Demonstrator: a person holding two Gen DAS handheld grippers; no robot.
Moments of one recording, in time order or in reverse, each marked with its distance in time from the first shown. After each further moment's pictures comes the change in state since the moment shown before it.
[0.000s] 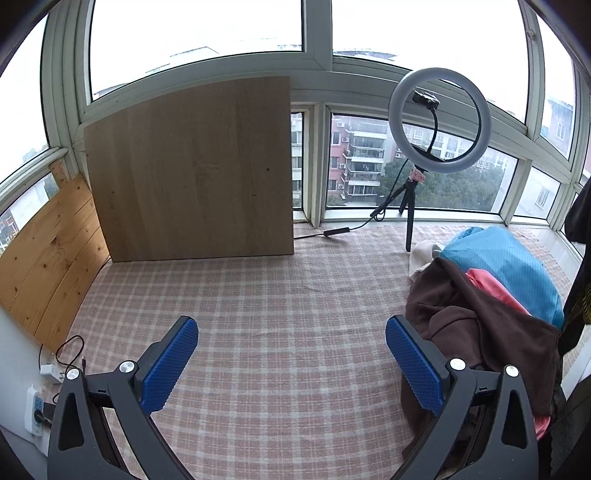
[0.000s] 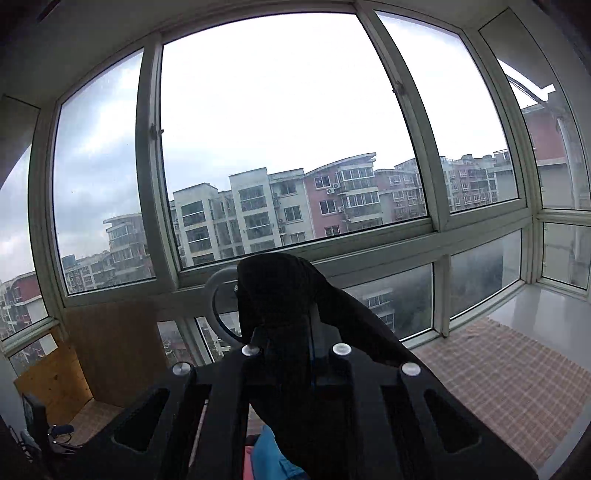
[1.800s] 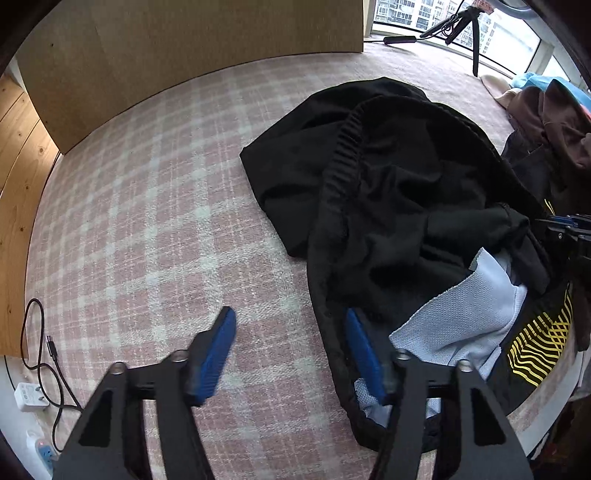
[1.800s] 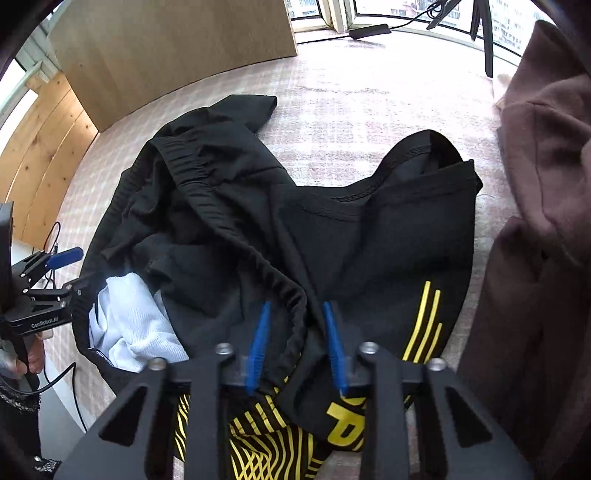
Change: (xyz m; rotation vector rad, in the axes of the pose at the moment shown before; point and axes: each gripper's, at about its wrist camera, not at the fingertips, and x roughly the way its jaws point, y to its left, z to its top) left arm 0.196 0.150 -0.131 0.206 0.545 -0.096; right arm 0.178 0.275 -0.468 -0.080 1.163 0.138
